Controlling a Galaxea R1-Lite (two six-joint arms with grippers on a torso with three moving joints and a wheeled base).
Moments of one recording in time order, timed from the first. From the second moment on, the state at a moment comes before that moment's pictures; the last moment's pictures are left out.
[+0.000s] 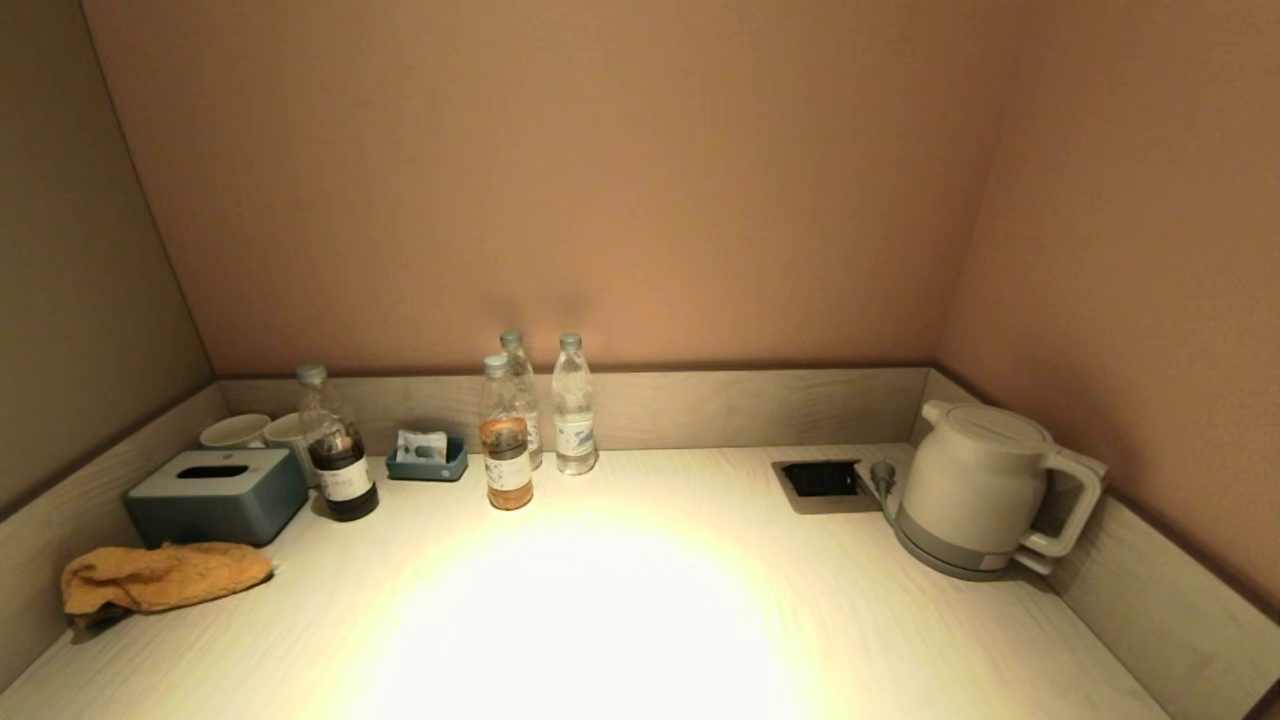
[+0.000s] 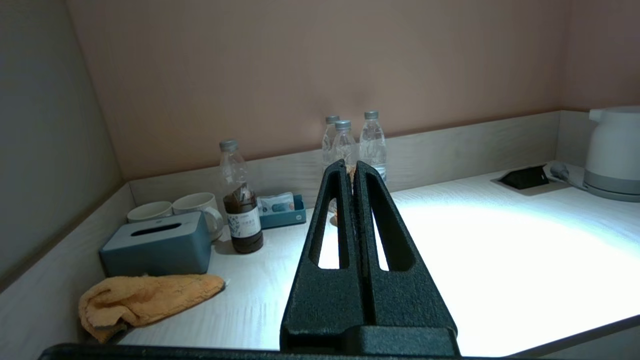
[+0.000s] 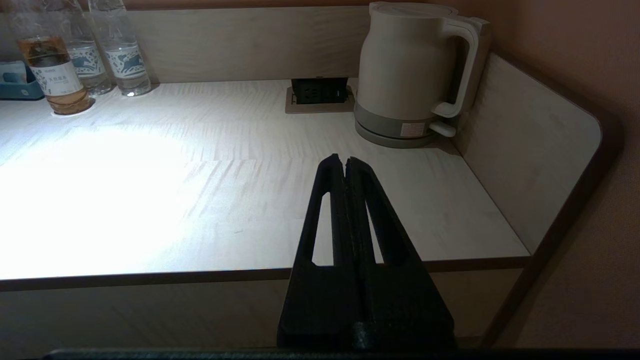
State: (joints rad) left arm 0.02 0.00 -0.15 -0.18 -0.26 0.01; right arm 0.00 0.00 0.00 0.00 0.00 0.01
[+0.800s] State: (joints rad) left arm 0.02 0.00 -0.14 -0.11 0.00 0.04; right arm 0.00 0.00 0.00 0.00 0.00 0.01
